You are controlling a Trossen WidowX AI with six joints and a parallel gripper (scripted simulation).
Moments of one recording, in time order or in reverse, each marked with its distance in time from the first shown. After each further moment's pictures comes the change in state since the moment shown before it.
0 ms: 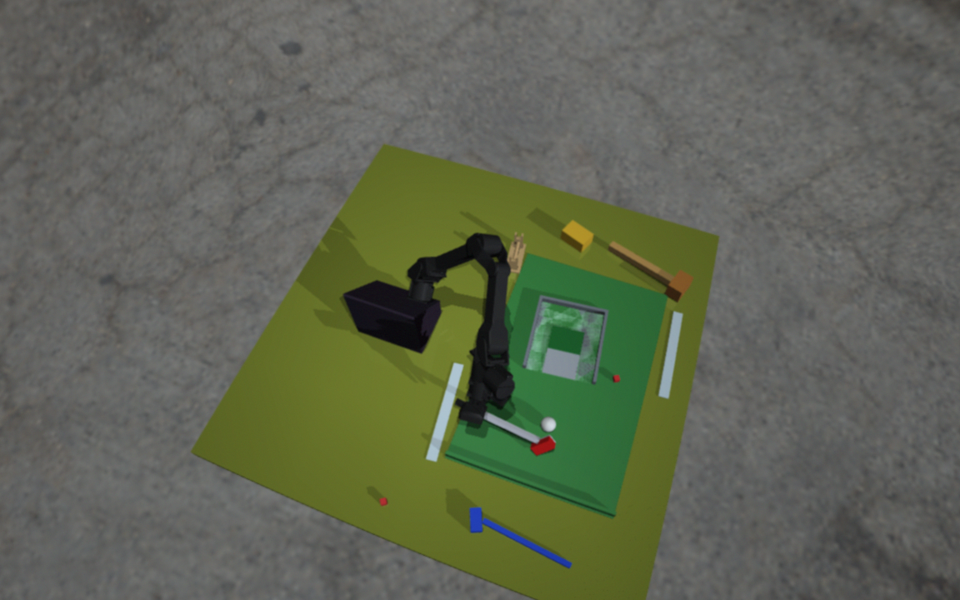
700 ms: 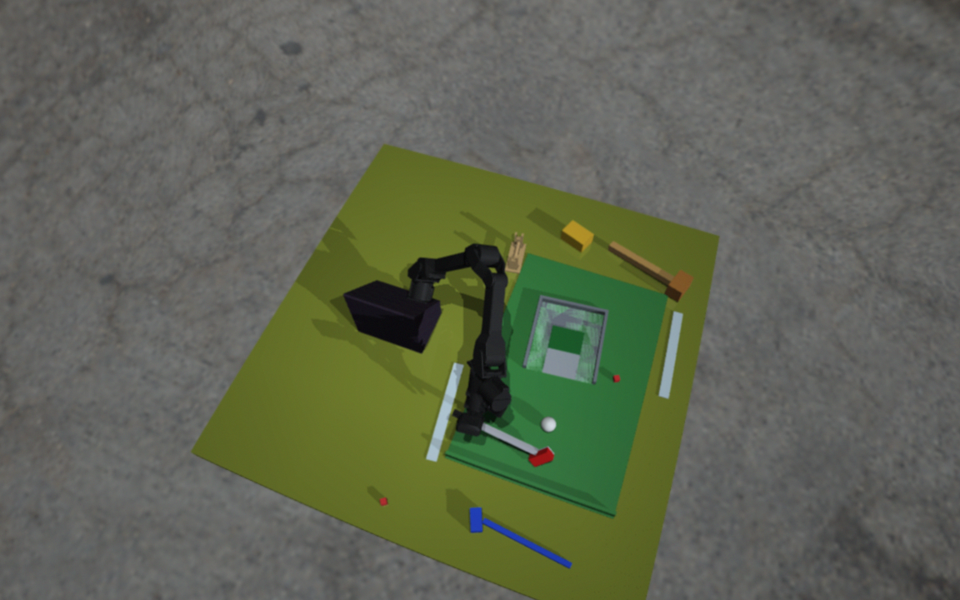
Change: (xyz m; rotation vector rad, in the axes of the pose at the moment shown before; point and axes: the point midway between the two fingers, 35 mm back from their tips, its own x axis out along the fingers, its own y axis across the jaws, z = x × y) arm 0.017 -0.027 0.001 0.003 -0.006 0.000
